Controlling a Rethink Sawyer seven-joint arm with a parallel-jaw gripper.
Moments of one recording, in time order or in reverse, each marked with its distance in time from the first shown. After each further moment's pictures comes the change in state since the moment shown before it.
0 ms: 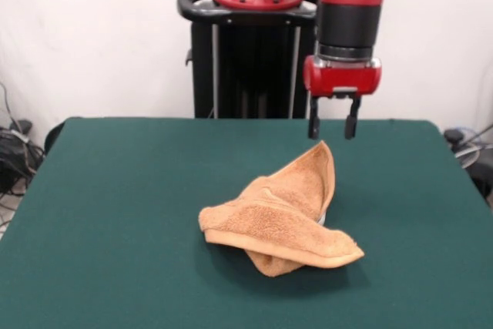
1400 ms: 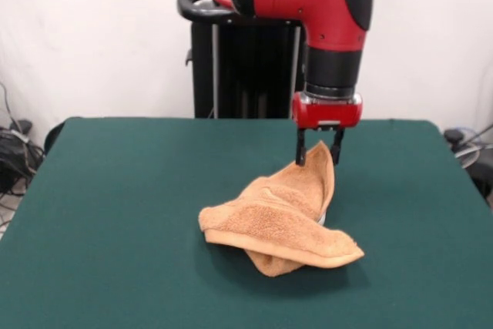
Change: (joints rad) arm 0.012 0.203 -0.042 -0.023 -0.013 -0.157 0.000
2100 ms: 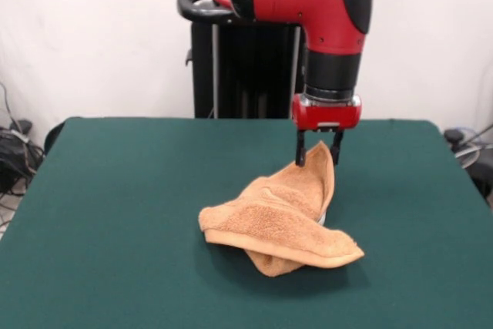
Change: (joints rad) arm 0.000 0.013 0.000 0.000 0.000 0.000 0.000
